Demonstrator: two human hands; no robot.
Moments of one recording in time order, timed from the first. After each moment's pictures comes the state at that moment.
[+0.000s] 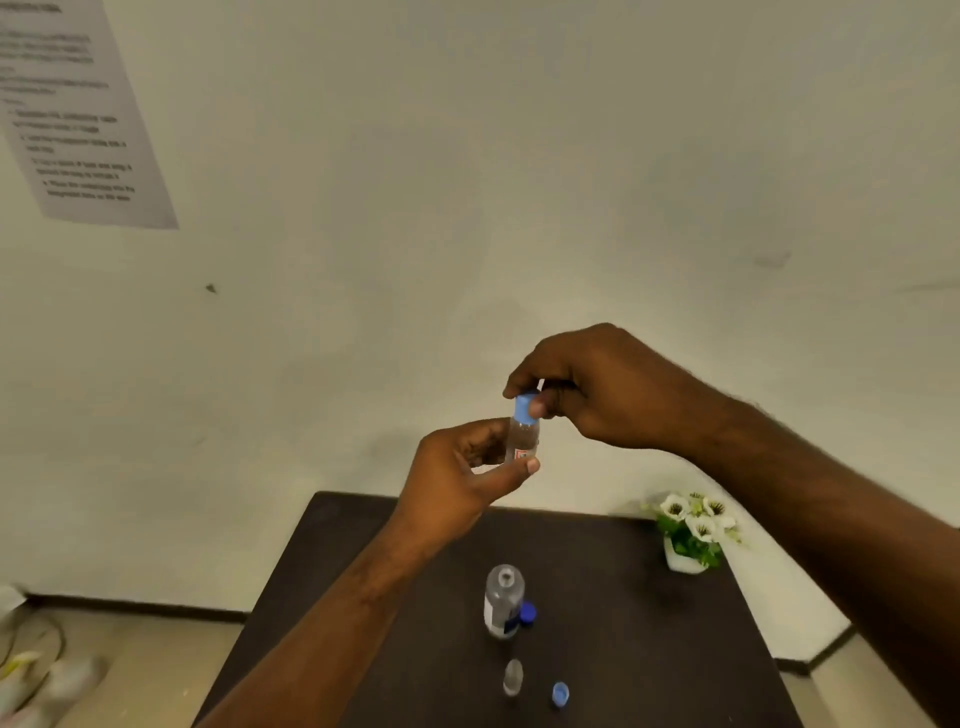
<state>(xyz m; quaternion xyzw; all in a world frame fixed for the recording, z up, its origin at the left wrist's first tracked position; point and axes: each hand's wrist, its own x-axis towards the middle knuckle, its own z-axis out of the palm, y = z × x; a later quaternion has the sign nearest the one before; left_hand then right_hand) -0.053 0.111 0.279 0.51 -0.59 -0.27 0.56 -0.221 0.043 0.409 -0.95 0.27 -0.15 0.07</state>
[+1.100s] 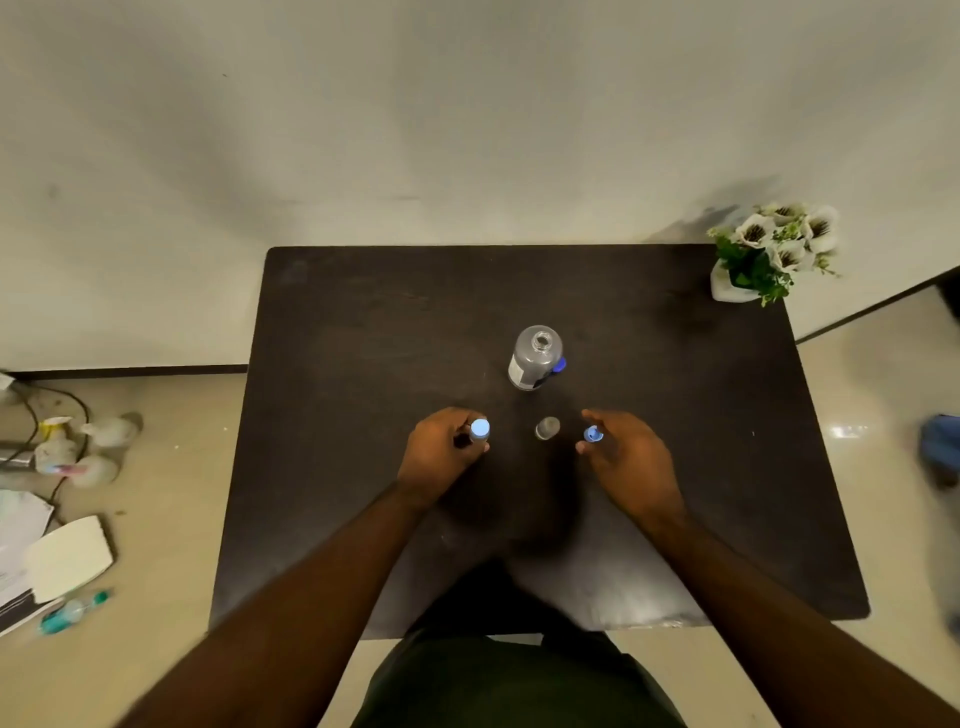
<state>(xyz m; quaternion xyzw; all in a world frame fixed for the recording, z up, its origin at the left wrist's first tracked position) 0.010 0.146 -0.071 0.70 -0.54 -0.39 0.24 -0.256 0.116 -0.006 -0.68 0.64 -0.12 0.33</state>
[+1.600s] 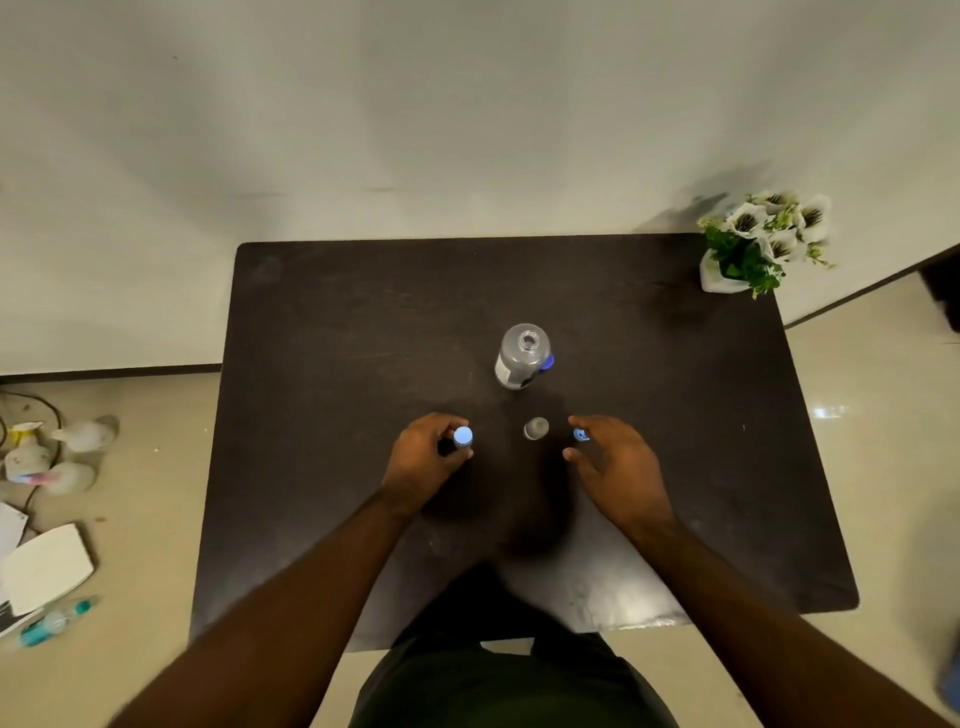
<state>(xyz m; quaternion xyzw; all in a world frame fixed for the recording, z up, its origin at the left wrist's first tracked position) 0.014 0.145 -0.096 0.70 -0.54 -0.41 0.24 -0.257 0.119 -0.017 -0.70 0.63 -0.11 0.31</state>
